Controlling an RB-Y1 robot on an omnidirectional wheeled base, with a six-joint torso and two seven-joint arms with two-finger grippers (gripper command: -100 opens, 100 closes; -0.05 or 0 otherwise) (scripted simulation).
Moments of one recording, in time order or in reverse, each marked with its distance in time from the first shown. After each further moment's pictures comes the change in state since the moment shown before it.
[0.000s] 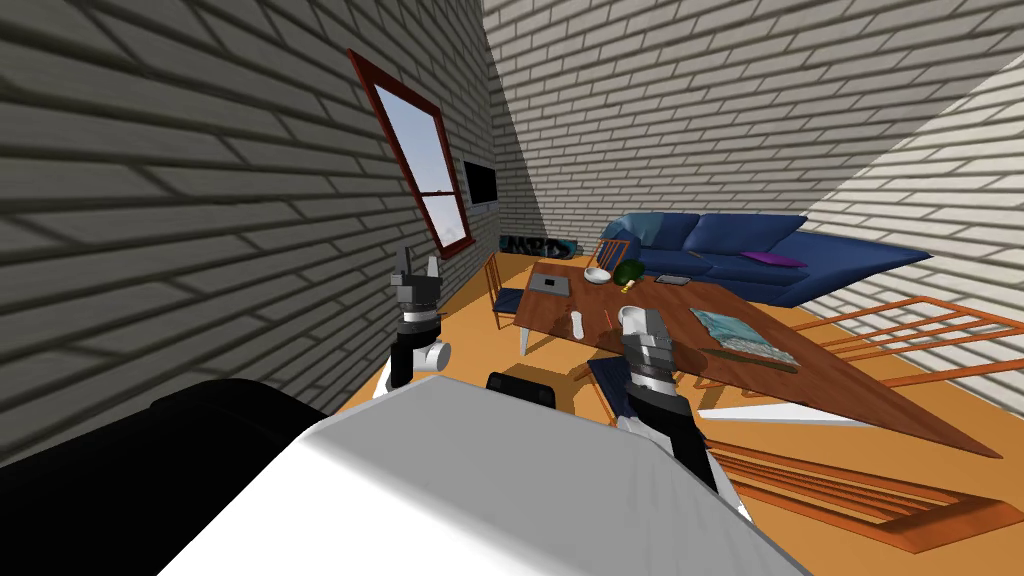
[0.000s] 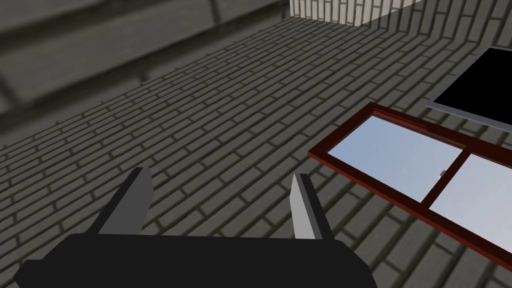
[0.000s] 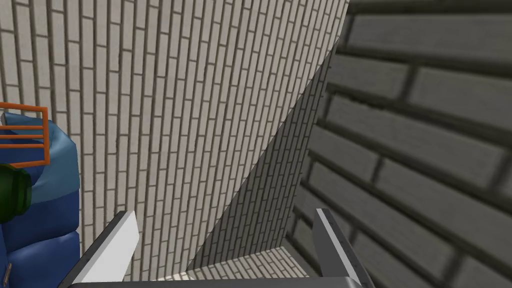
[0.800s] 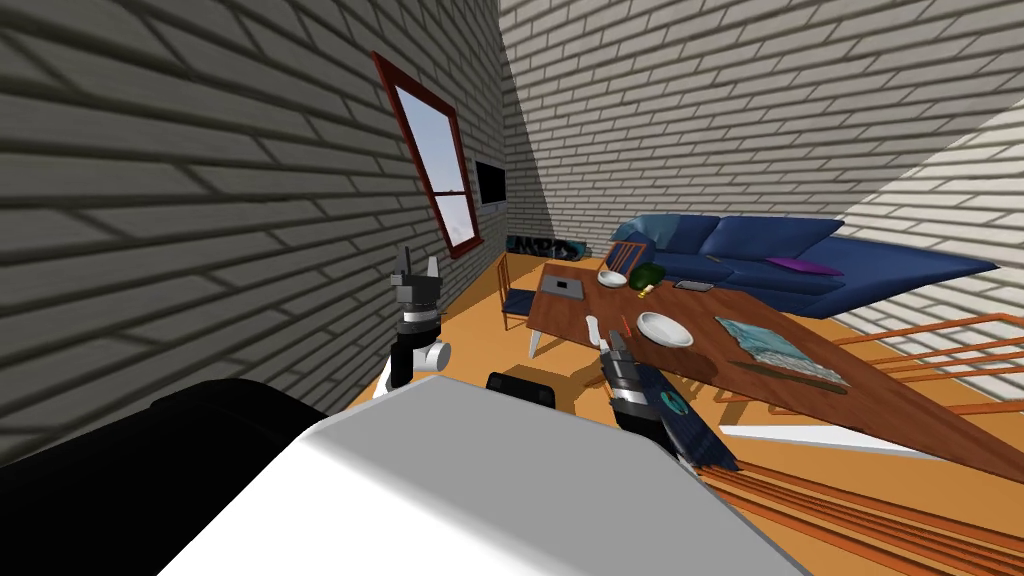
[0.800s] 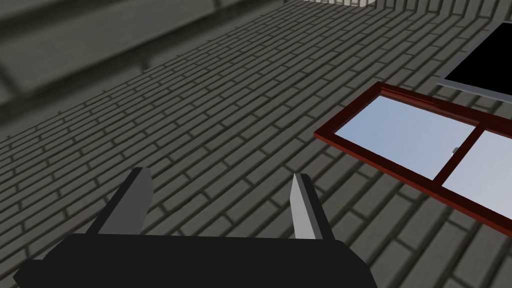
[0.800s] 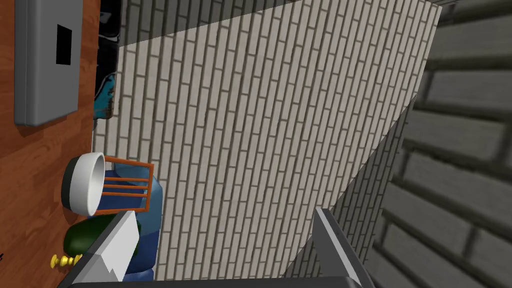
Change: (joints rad) left arm 0.000 0.000 0.000 0.000 0.000 0.000 0.000; right arm 0.040 -0.114 0.109 0.194 -0.040 0.011 0.024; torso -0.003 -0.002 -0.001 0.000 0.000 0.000
